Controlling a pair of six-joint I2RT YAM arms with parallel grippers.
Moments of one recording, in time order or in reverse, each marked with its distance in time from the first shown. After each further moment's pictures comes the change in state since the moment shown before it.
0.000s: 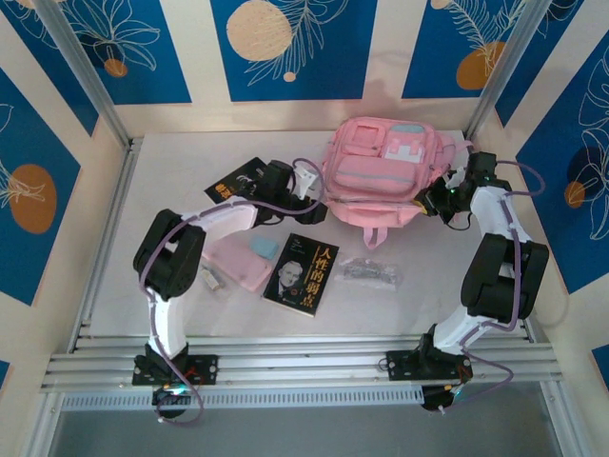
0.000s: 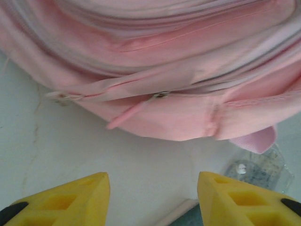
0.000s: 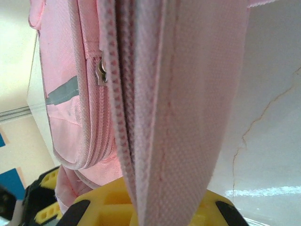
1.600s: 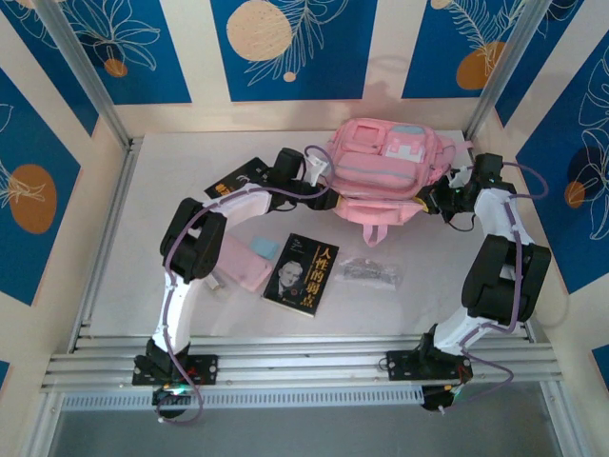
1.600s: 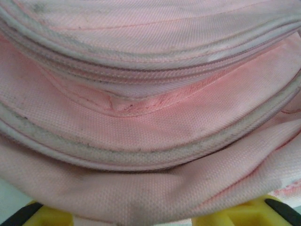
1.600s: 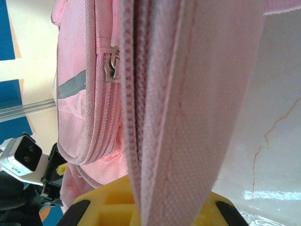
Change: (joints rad) left arm -0.001 0.215 0.276 -0.022 0.135 -0.040; right arm -0.021 -0.011 -0.016 0.031 -0.105 0.007
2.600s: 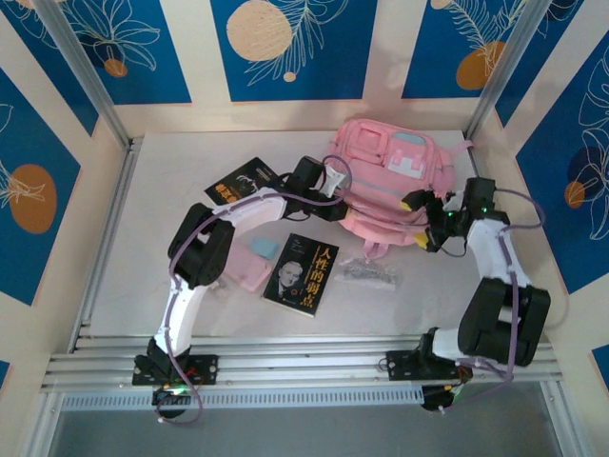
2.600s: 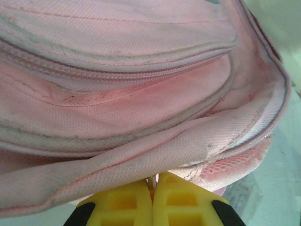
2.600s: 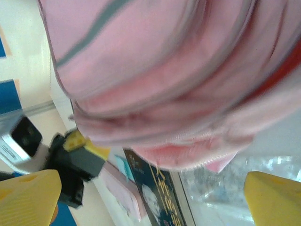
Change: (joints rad) left arm -0.114 -0.002 0.060 -0.164 -0.102 -0.077; right arm 0.061 -0.307 -0.308 0.053 0.057 0.195
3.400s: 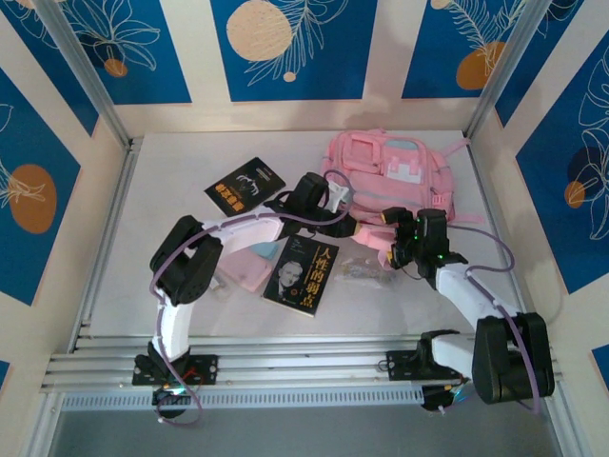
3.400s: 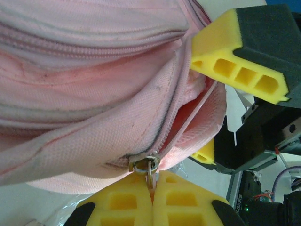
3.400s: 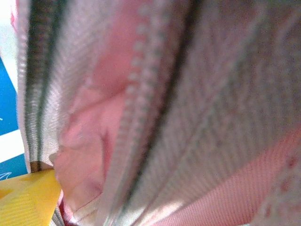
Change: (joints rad) left arm -0.091 -0.192 -0.270 0.192 0.030 -0.231; right arm 0.334 -0.146 -0.404 0.624 0.446 0.679
